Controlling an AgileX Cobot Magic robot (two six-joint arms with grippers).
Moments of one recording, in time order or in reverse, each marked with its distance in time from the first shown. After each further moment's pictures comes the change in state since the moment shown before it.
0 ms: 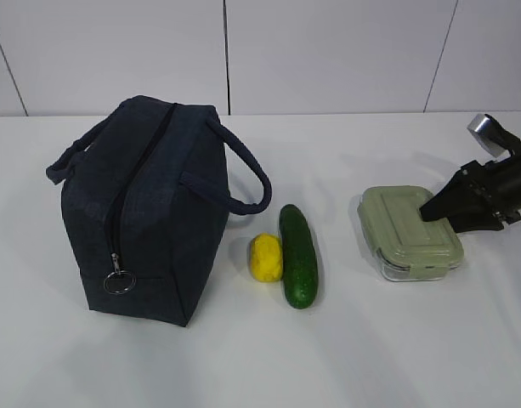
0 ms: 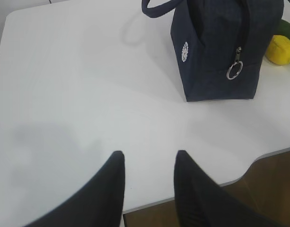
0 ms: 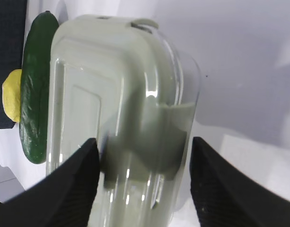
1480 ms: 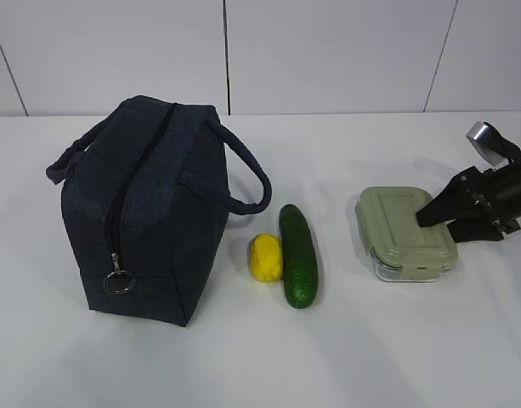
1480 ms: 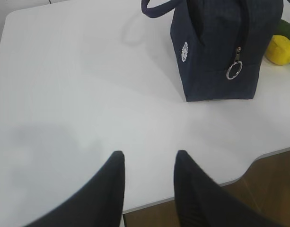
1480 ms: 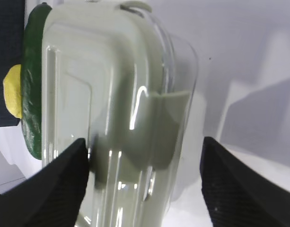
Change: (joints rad) left arm 0.000 0.000 0.000 0.001 0.000 0.000; right arm 0.000 0.000 0.034 0.008 0.001 0.011
